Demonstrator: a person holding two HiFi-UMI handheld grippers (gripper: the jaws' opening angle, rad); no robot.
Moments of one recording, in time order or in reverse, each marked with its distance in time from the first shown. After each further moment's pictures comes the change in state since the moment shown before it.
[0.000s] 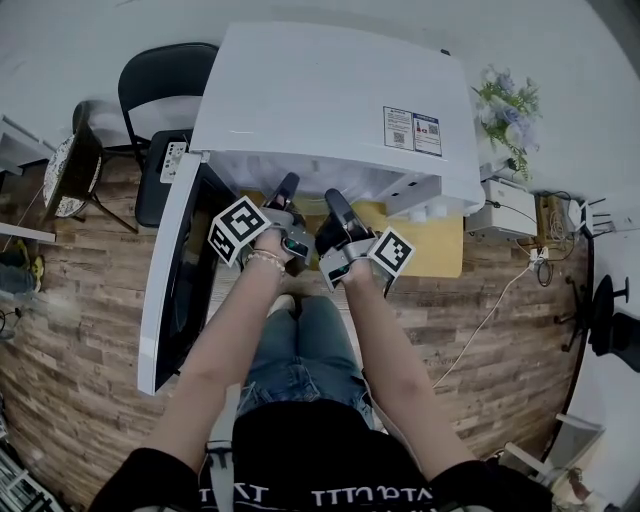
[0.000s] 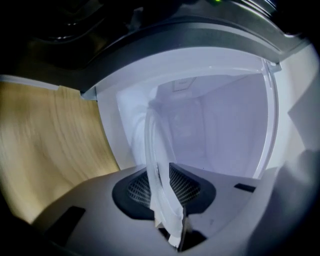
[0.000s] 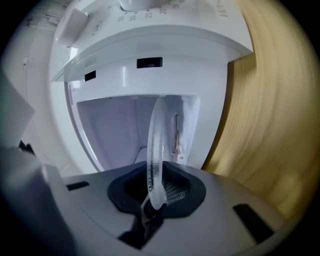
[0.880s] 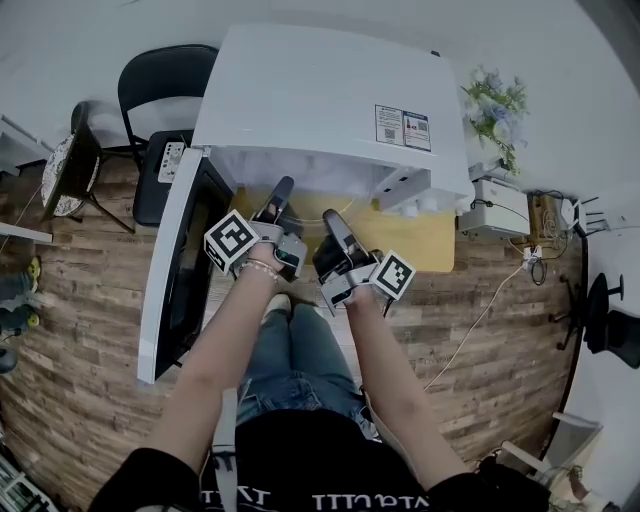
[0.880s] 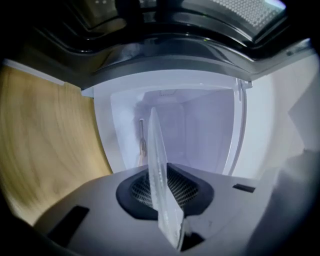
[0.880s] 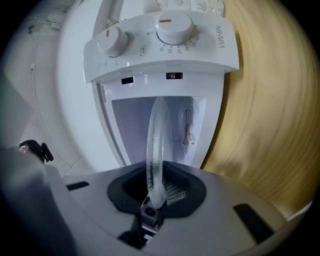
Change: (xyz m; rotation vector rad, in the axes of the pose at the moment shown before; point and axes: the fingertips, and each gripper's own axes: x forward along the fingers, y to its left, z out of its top) left arm -0.029 -0.033 -0.007 -0.044 -0.014 -0.205; right arm -0.045 0.034 -0.028 -0.007 0.047 0.100
